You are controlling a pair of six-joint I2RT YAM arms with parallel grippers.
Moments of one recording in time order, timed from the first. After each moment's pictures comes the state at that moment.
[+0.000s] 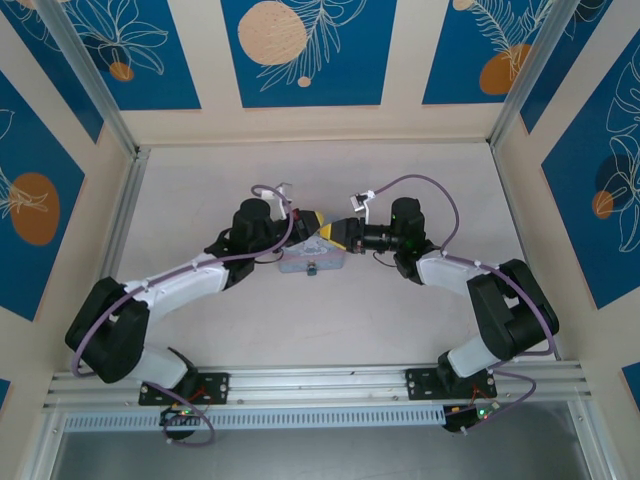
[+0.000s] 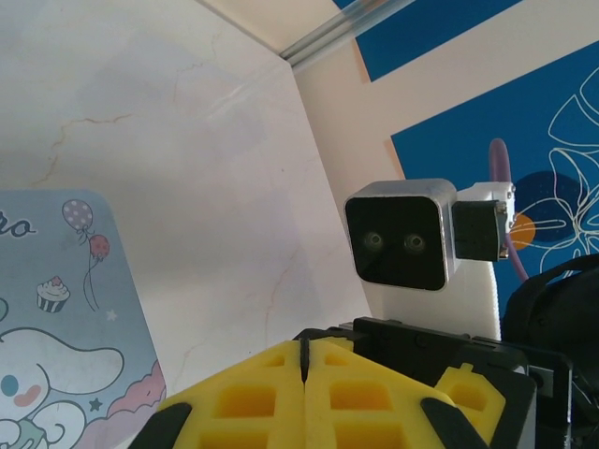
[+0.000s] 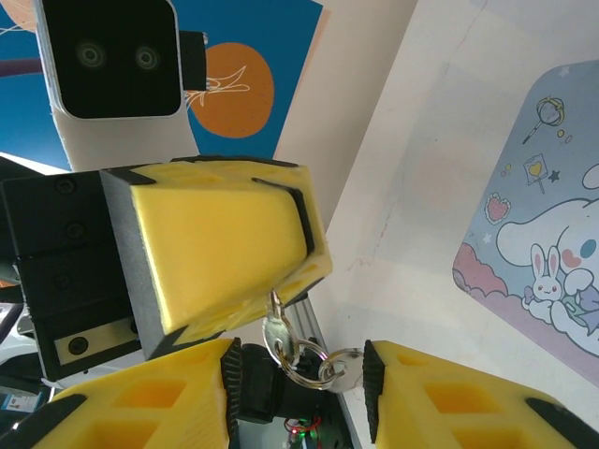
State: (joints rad) left arm -0.66 1.44 0.83 0.35 0.29 -0.95; right arm 0.42 1.51 0.67 0.66 -0.96 1.04
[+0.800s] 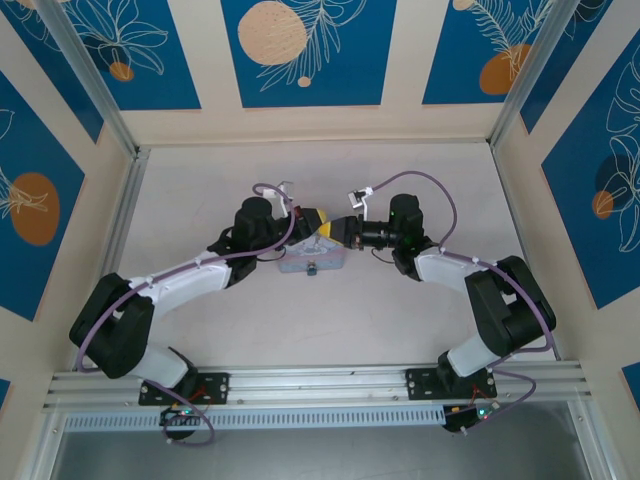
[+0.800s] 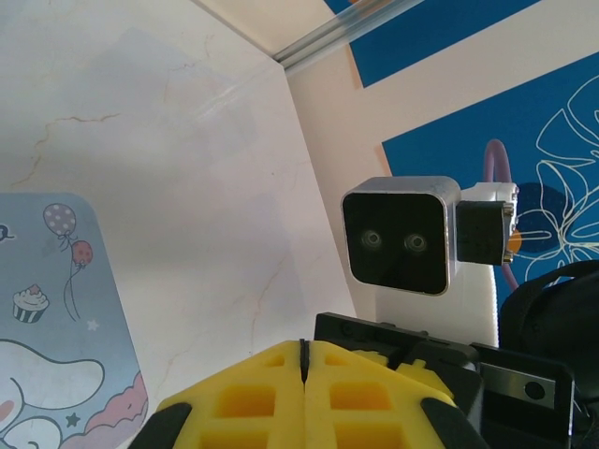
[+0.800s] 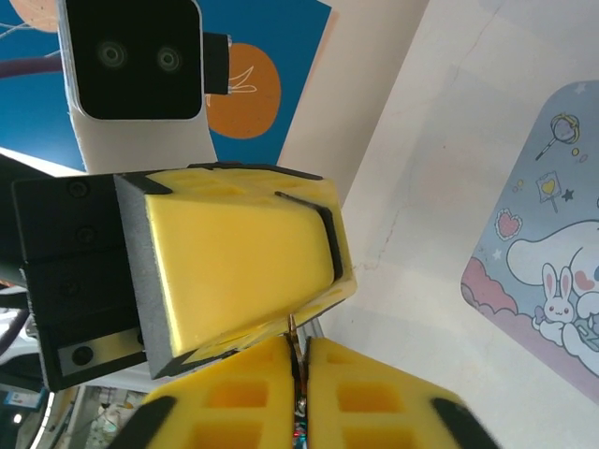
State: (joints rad) left arm -0.66 1.46 0.85 0.38 0.29 -0.99; right arm 0.42 1.53 0.71 0.66 -0.98 1.04
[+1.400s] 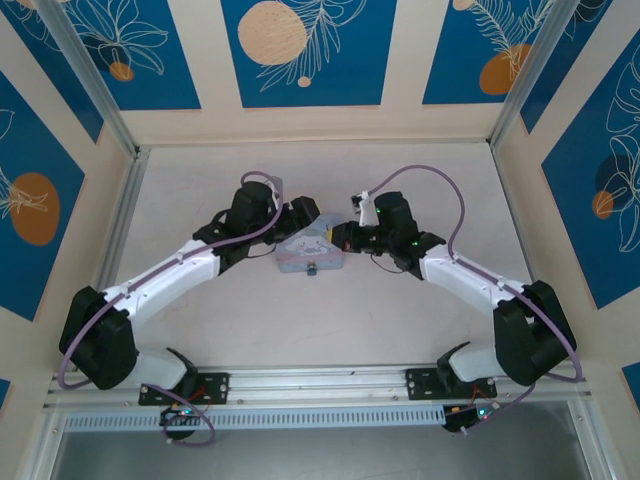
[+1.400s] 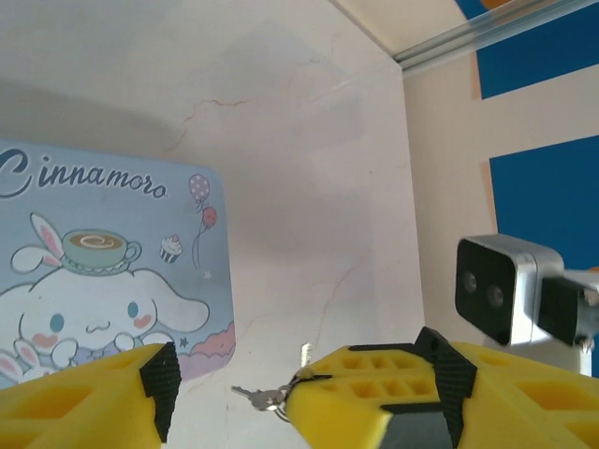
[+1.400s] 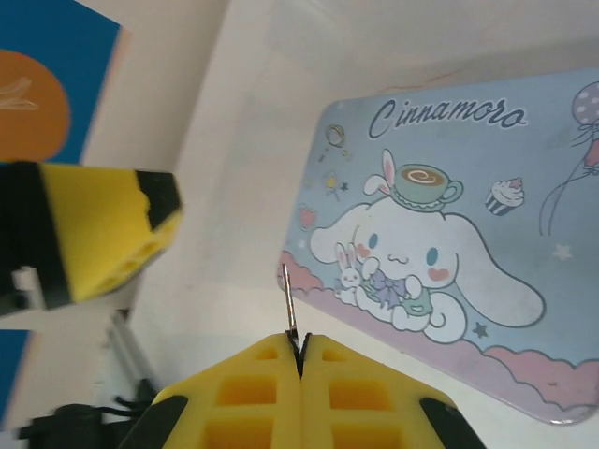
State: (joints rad) left arm -0.63 1.39 1.05 -0.18 0.17 -1.00; right arm 0.55 1.36 0.85 -0.09 -0.44 0.62
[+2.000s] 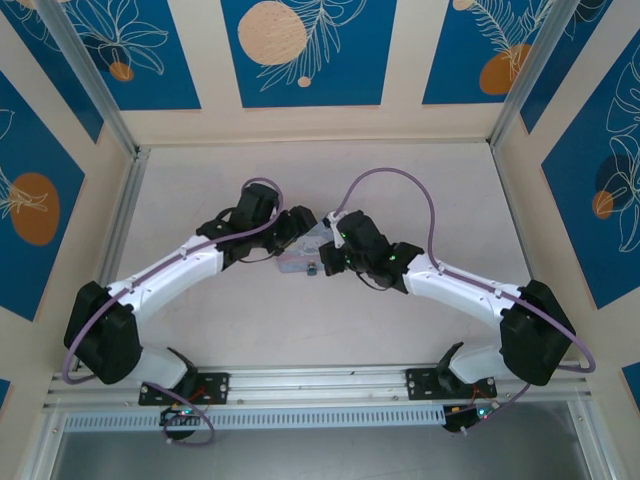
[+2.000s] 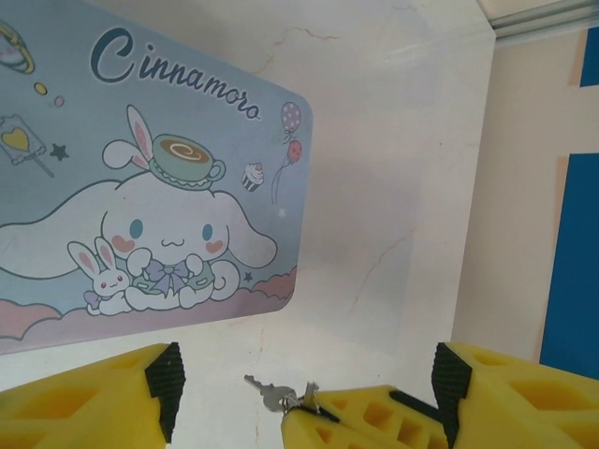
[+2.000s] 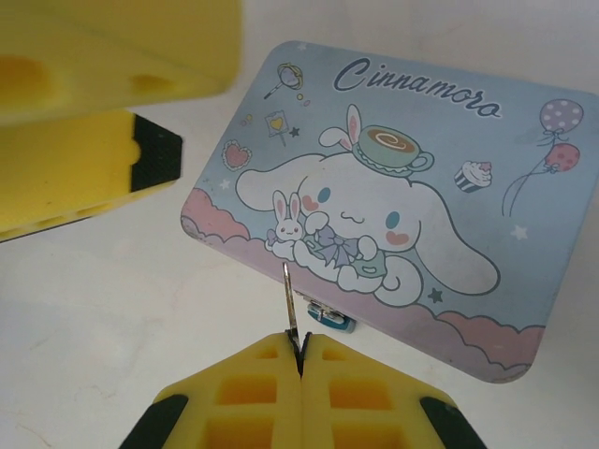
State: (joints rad) left arm -0.63 1.43 1.08 -0.35 0.18 -1.11; right arm 0.81 1.36 0.90 -0.26 0.01 0.37
